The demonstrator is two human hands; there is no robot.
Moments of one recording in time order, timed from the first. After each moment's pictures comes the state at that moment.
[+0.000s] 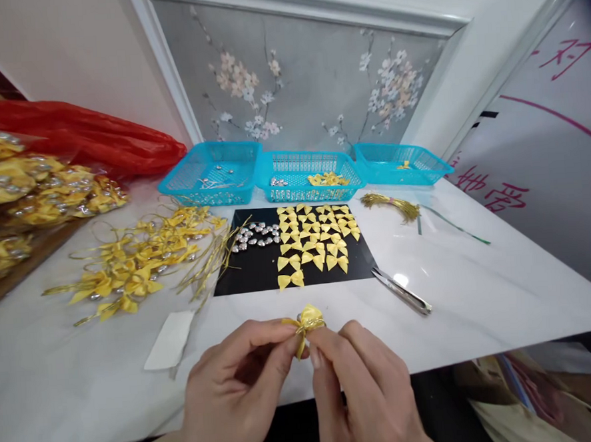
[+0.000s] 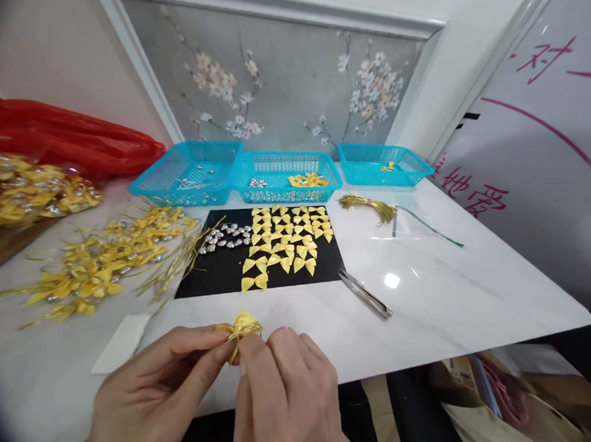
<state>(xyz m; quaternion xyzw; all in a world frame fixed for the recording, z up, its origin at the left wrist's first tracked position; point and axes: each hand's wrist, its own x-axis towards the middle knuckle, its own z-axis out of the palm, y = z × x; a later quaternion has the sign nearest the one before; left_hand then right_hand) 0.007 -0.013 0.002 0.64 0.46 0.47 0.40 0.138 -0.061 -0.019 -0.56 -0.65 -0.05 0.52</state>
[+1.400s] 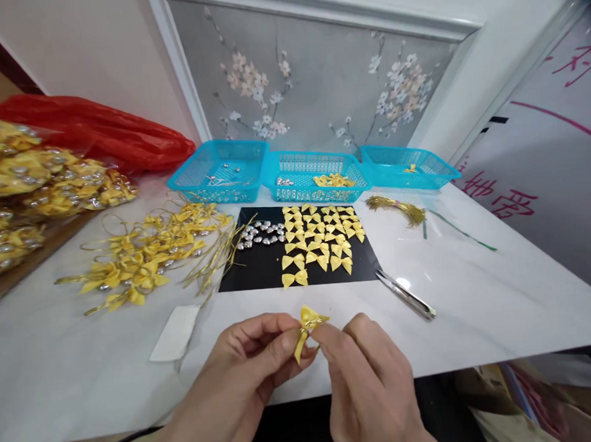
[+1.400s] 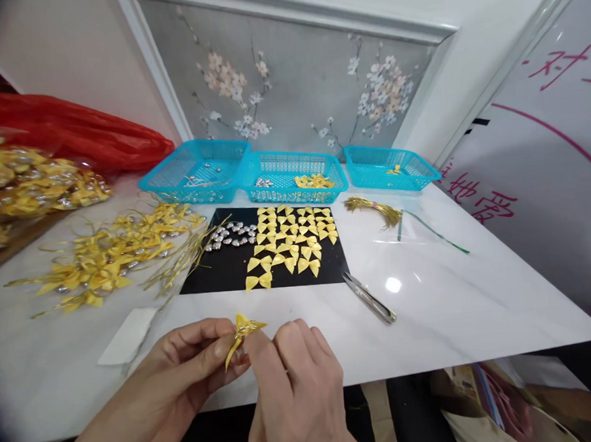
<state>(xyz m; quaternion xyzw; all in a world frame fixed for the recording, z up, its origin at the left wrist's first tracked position) 0.016 -0.008 0.024 0.27 0.44 0.39 0.77 0.149 -0.057 -0.016 -0.53 -0.70 -0.08 0.48</state>
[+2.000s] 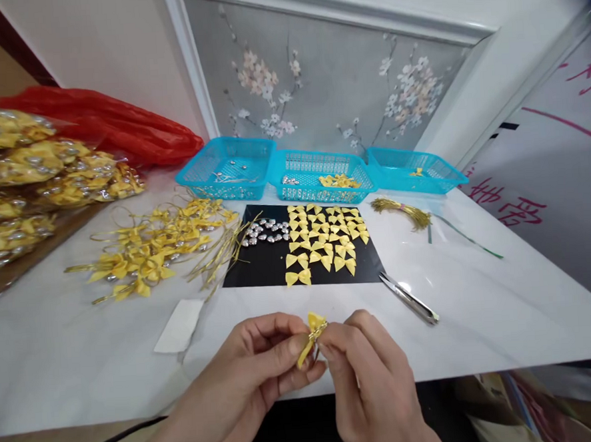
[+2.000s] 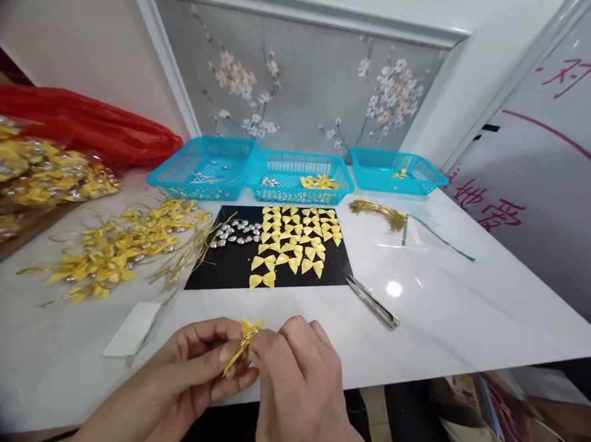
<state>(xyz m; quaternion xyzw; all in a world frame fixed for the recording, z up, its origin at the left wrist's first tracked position) 0.007 -0.006 0.014 0.24 0.40 0.34 0.82 0.150 -0.059 -0.026 -0.52 -0.67 0.05 0.53</state>
